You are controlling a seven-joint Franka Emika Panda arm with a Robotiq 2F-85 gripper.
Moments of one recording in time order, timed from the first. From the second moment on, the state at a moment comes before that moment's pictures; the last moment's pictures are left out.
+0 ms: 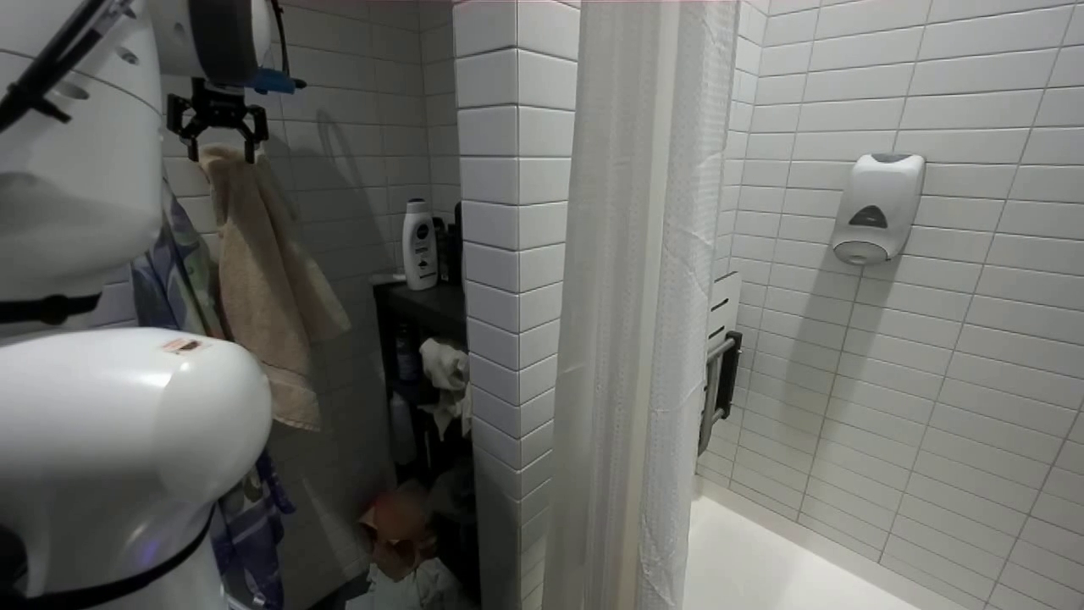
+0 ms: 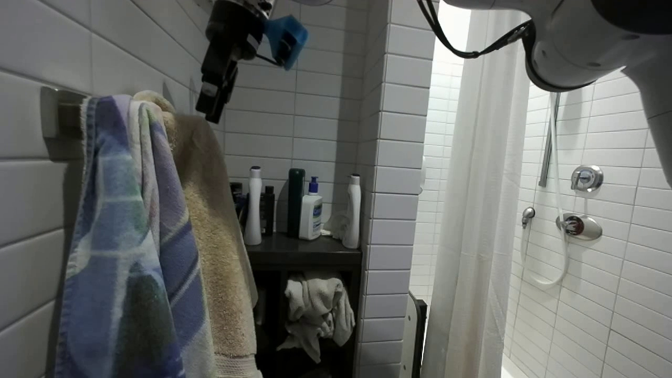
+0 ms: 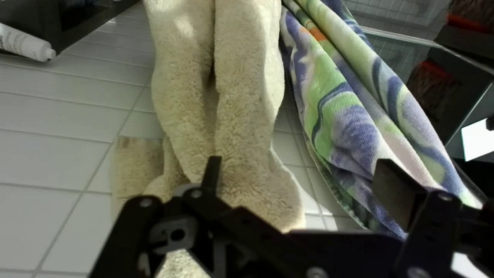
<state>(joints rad) 0.42 0.34 0.47 -1.18 0.02 1.70 -0.57</state>
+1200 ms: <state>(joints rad) 0.45 0.35 0.45 -1.18 -0.01 1.77 -0.68</state>
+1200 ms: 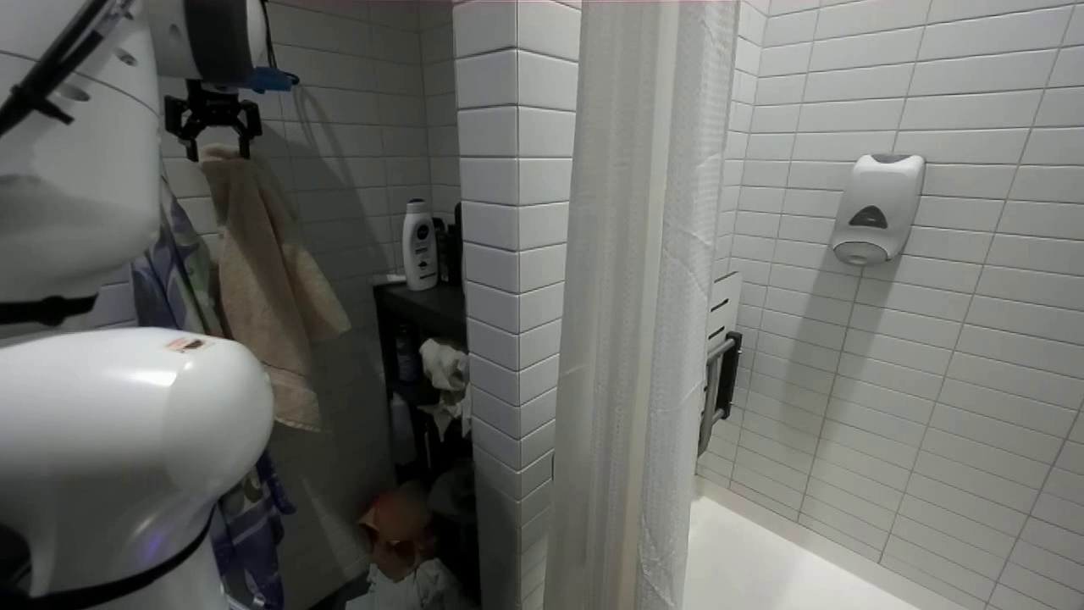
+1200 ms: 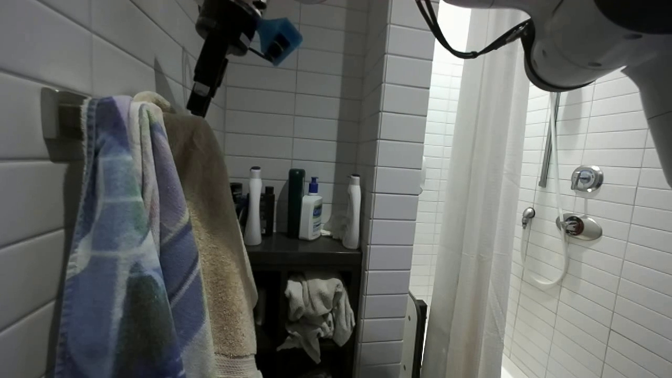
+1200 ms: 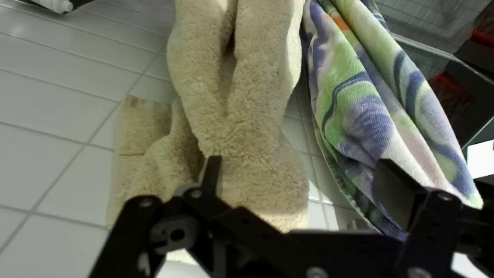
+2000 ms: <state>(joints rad) 0.45 0.35 0.45 -1.19 -0.06 1.77 -0.68</state>
